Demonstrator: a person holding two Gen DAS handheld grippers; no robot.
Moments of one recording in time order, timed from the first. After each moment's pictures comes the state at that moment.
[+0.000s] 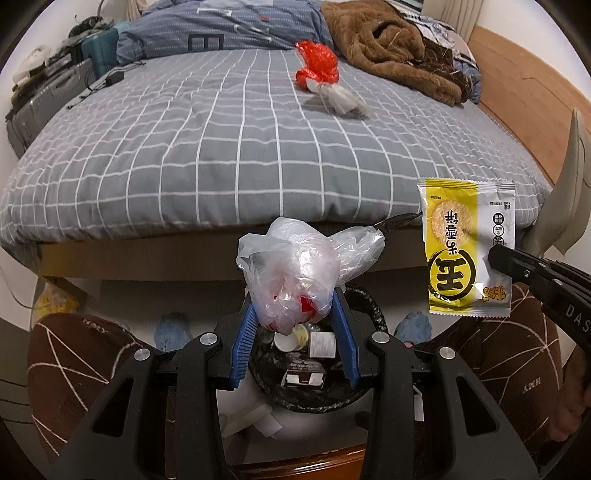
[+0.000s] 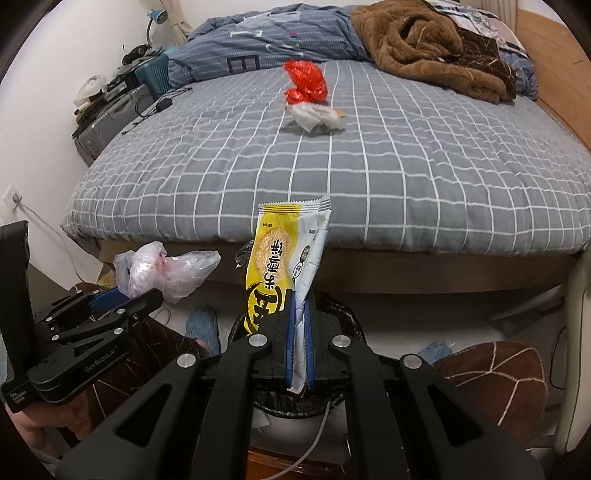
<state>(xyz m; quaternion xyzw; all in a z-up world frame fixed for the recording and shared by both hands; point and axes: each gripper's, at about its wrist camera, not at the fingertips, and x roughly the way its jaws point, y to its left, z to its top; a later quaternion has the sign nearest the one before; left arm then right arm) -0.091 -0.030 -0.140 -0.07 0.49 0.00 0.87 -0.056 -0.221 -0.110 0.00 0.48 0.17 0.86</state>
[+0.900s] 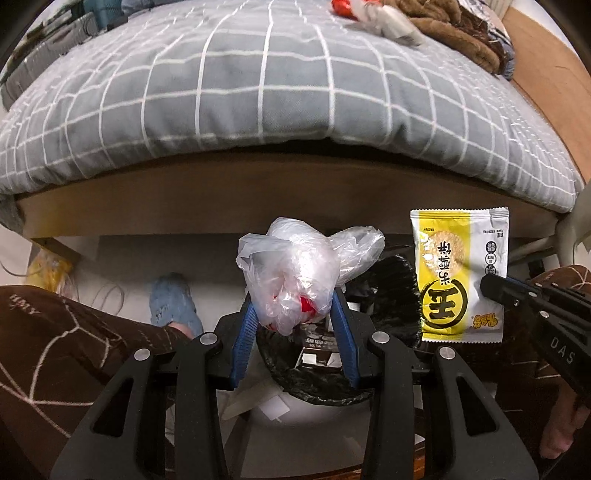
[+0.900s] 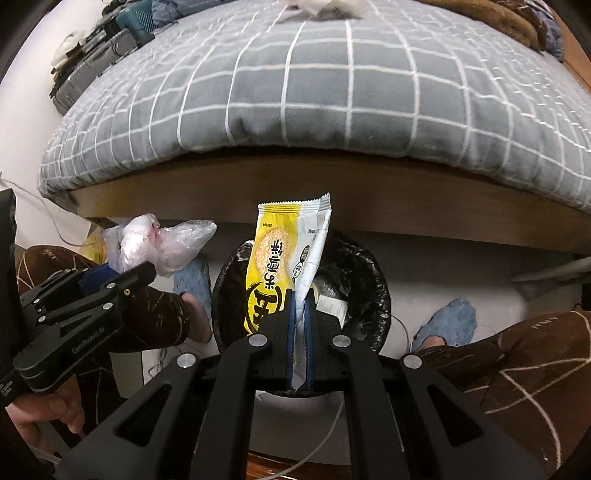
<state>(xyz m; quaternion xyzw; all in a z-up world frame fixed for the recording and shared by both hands) -0.062 -0.007 -0.239 -0.08 0.56 0.03 0.82 -0.029 -0.190 -0.223 -0.02 0.58 0.18 0.80</state>
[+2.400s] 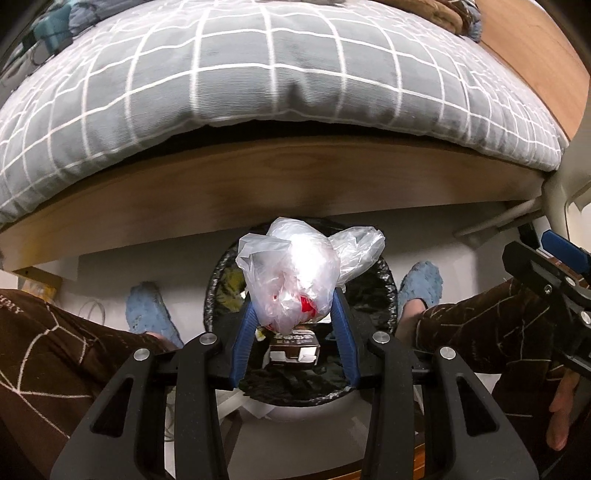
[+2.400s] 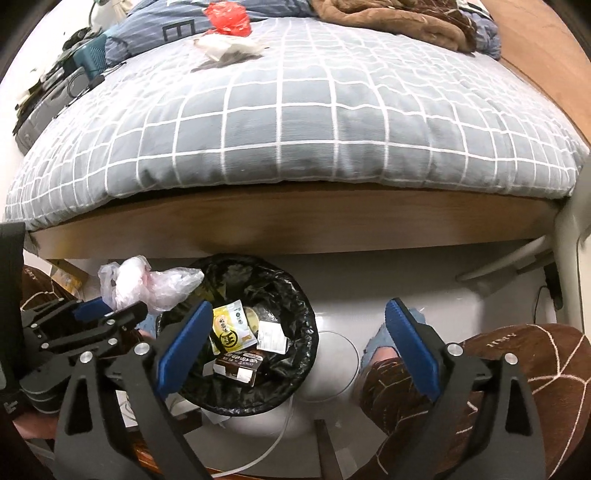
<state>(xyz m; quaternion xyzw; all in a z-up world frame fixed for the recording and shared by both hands) -0.042 -0.073 -0.251 -0.04 0.58 -0.04 0.81 -0.035 -0.267 -0.204 -0.01 0.53 0.07 0.85</state>
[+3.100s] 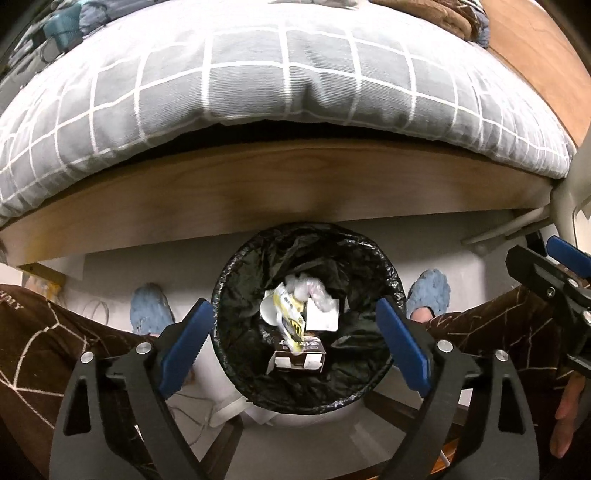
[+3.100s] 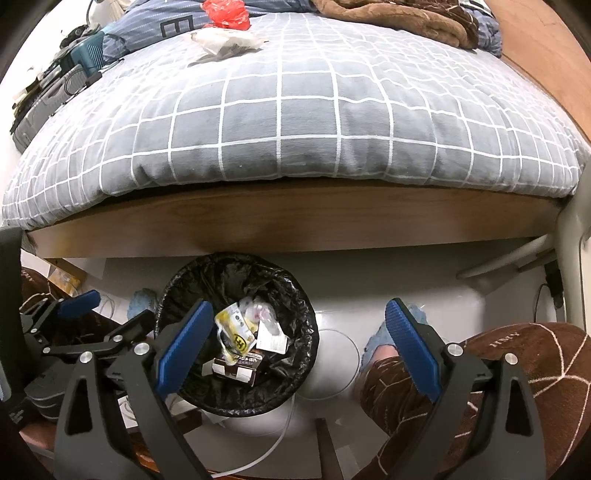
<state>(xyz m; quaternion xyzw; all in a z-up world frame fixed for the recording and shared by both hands) -0.044 -0.069 -0.259 -0.04 0.57 -0.01 0.82 -0.032 -0.258 -0.210 -0.02 0.53 0.07 0.84</state>
